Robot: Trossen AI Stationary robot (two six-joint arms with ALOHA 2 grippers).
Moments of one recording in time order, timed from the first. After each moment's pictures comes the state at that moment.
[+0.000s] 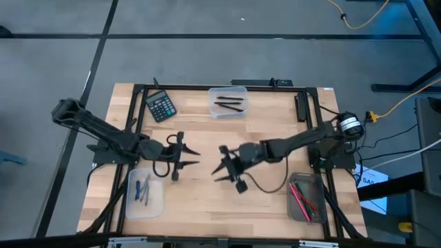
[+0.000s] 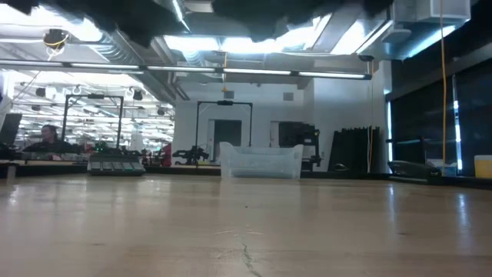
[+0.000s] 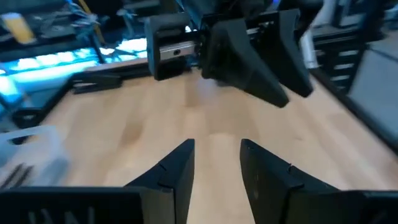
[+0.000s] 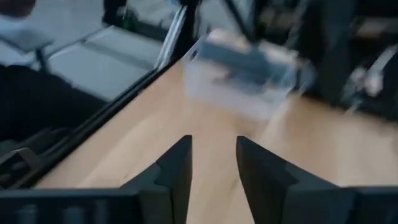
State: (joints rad) left arm -0.37 1.06 0.52 0.25 -0.36 0.02; right arm 0.25 1.72 1.09 0.24 -0.16 -0.17
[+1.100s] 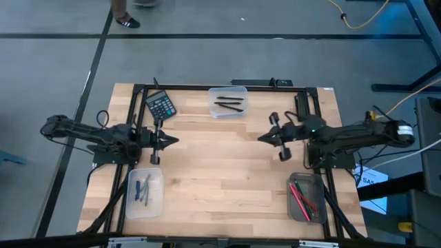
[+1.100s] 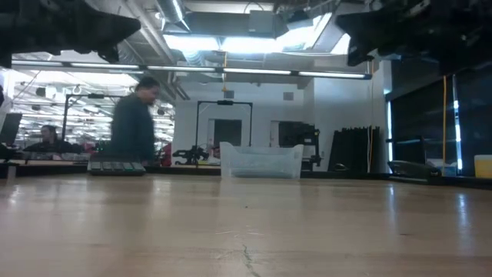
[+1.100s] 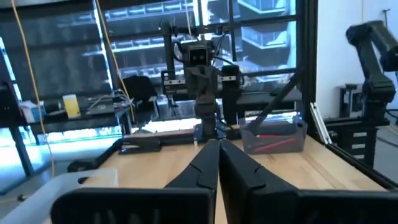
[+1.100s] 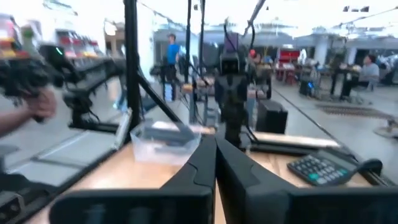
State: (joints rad) left arm -0.14 0.41 0.08 0.48 -0.17 0.11; right arm -0.13 0.98 0.27 0.84 -0.35 -0.02
